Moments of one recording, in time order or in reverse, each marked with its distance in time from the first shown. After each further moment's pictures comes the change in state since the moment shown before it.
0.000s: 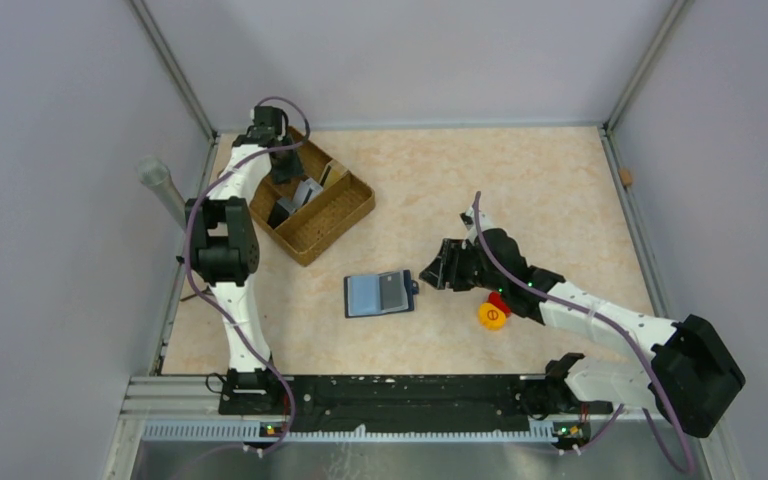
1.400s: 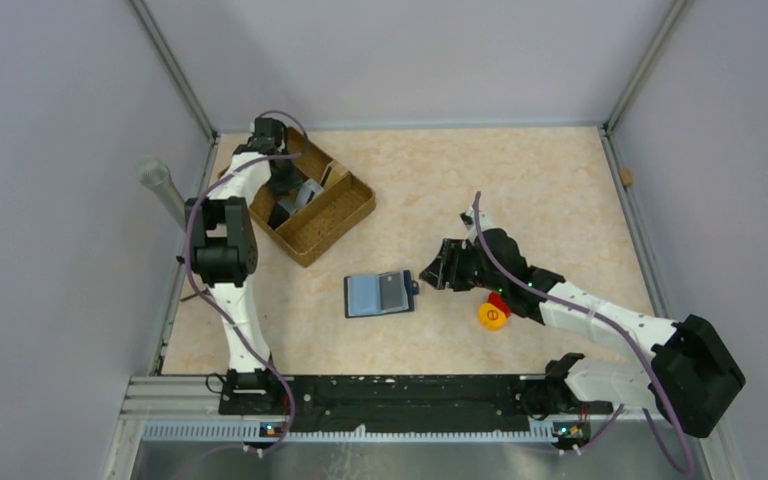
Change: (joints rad) left arm 0.004 -0.002 -0.085 0.031 -0.018 0.010; right arm 0.000 0.000 0.000 0.001 0.000 0.001
